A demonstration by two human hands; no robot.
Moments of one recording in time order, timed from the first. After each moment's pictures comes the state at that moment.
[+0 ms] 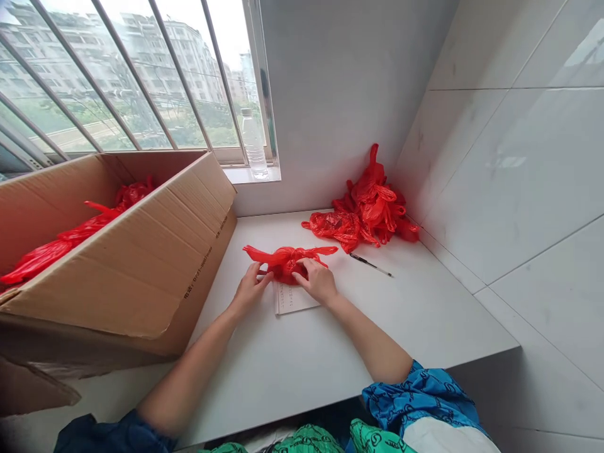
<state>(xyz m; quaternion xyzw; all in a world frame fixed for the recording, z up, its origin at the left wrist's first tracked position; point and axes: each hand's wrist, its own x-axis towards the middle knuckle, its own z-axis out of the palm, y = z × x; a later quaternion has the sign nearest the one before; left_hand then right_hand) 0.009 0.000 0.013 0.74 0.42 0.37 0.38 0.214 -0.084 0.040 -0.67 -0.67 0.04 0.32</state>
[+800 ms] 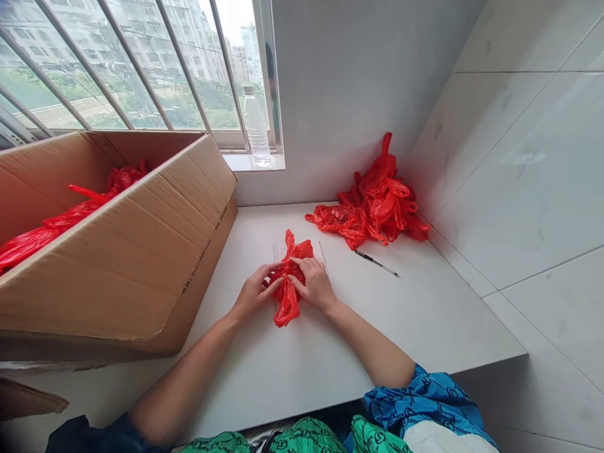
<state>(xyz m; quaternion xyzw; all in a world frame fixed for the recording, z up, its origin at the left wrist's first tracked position) 0.007 -0.025 0.021 0.78 0.32 0.34 0.41 0.198 -0.089 0.031 -0.59 -0.71 0.03 0.37</state>
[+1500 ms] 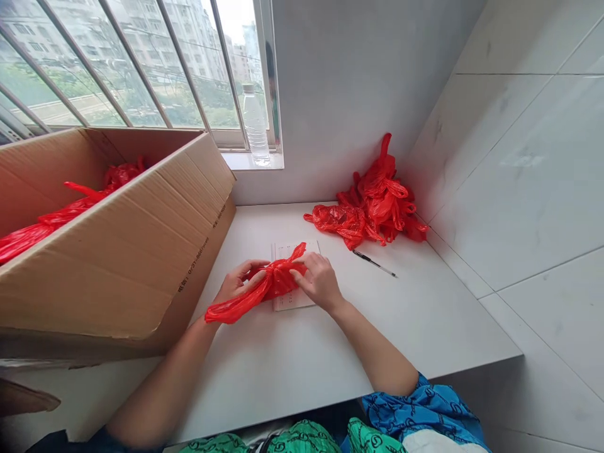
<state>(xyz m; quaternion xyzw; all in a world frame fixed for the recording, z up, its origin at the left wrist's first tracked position) -0.018 -0.016 0.044 0.76 0.33 0.37 0.43 0.209 -0.103 0.066 -0.59 -0.69 0.02 0.41</state>
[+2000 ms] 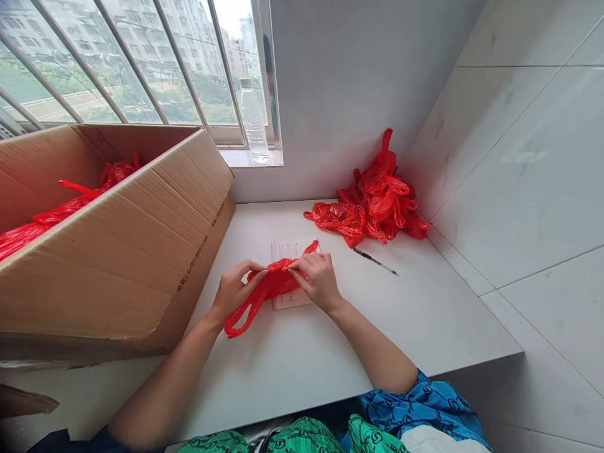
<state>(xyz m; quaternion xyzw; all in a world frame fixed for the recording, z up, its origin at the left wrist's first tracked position) -0.016 -0.023 0.047 0.79 0.33 0.41 0.32 0.202 -0.103 0.065 -0.59 -0.72 -0.04 0.37</state>
